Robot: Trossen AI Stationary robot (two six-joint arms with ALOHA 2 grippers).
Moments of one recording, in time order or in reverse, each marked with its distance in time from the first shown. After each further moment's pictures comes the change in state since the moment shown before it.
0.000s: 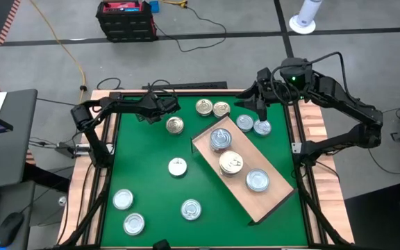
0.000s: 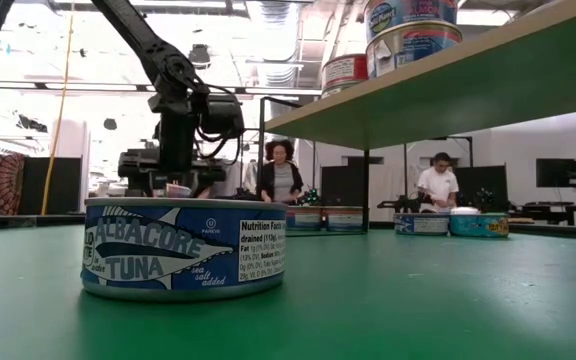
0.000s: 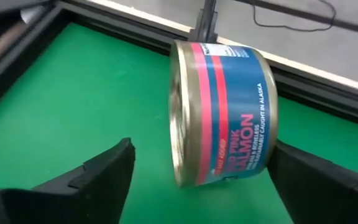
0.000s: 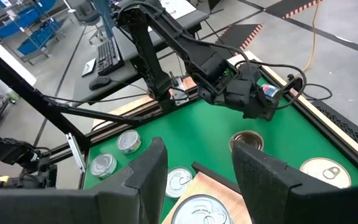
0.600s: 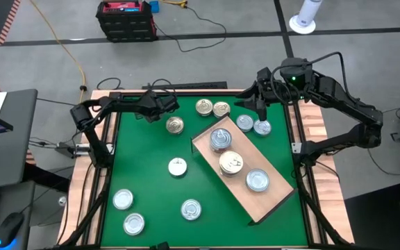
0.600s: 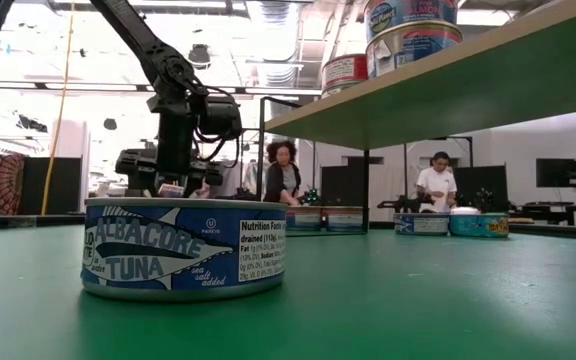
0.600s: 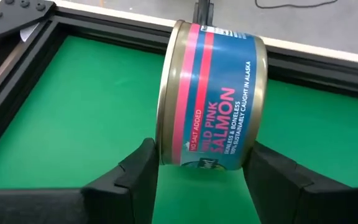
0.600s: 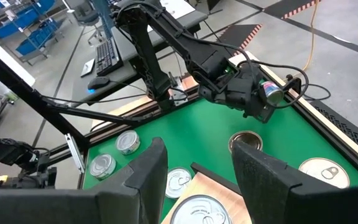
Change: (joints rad) left arm 0.010 -0.004 0.000 -0.019 0.036 0.125; right arm 0.000 0.000 0.000 0.000 0.004 0.000
